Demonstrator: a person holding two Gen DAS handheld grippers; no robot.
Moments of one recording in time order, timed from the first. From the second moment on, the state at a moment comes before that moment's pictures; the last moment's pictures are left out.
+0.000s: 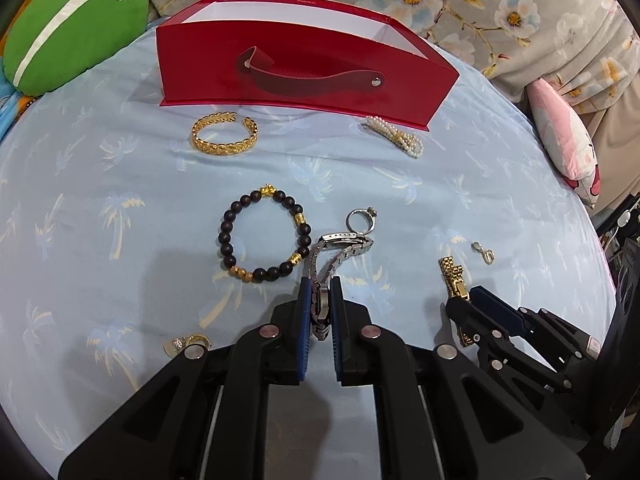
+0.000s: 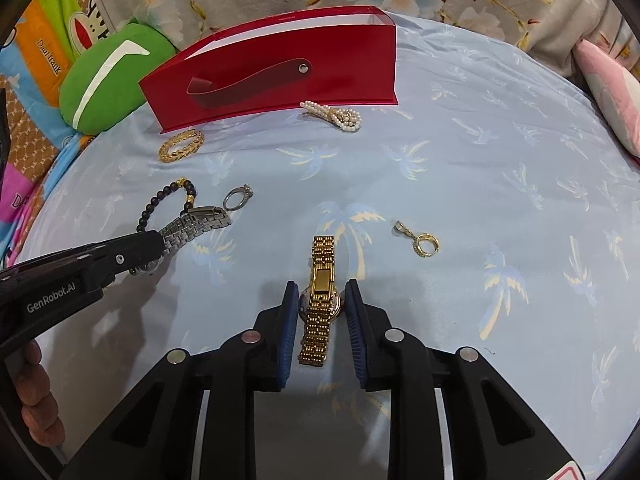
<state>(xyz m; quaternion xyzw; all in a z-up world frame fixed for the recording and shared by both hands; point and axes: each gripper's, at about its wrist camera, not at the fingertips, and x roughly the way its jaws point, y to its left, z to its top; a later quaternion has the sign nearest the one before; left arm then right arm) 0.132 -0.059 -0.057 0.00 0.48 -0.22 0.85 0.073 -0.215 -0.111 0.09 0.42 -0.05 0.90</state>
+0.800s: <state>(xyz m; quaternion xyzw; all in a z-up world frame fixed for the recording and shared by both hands) 0.114 -0.056 -0.024 -0.02 0.44 -0.24 0.86 0.060 -0.212 -0.079 0.09 0.38 -0.03 0.92</state>
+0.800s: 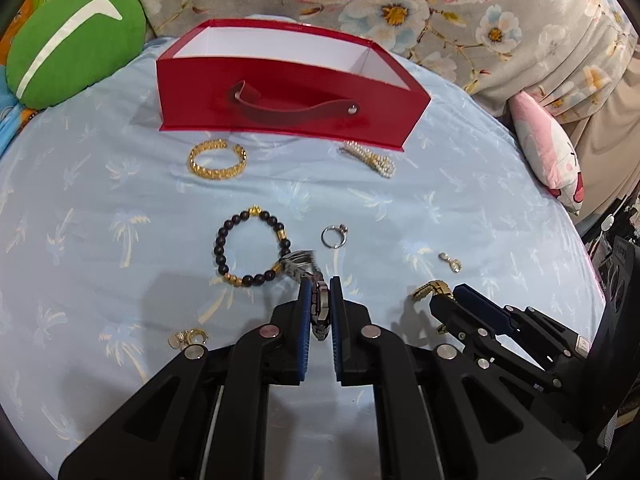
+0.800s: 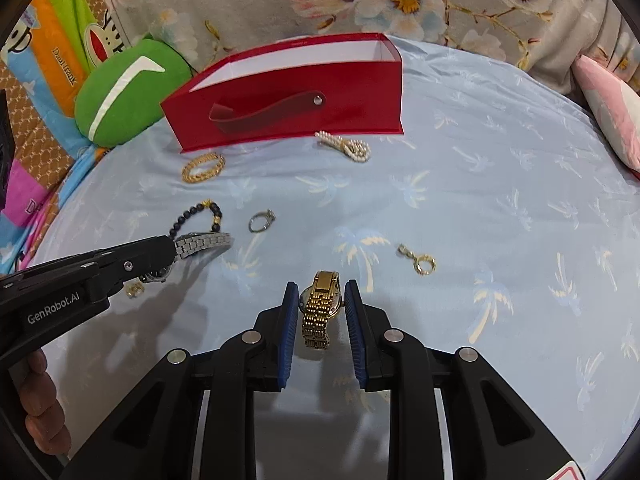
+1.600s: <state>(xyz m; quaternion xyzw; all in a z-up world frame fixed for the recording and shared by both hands) 0.182 -0.043 0.088 0.00 0.32 -0.21 0.92 0.142 -0.217 0.037 0.06 0.27 0.02 0.96</state>
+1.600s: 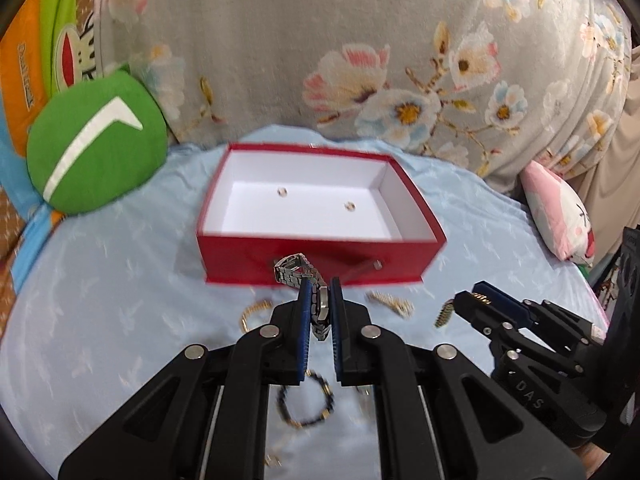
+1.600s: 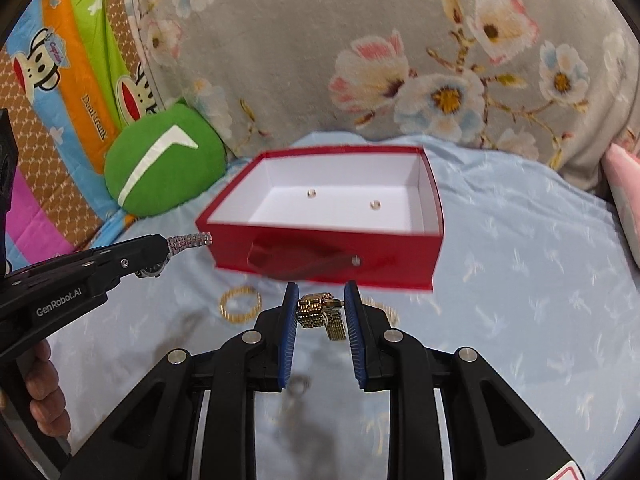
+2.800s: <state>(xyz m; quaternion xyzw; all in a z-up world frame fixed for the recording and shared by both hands) 0.439 -0.101 0.029 0.03 0.37 -0.12 0.92 0.401 -0.265 0.001 0.07 0.36 0.01 0.93</state>
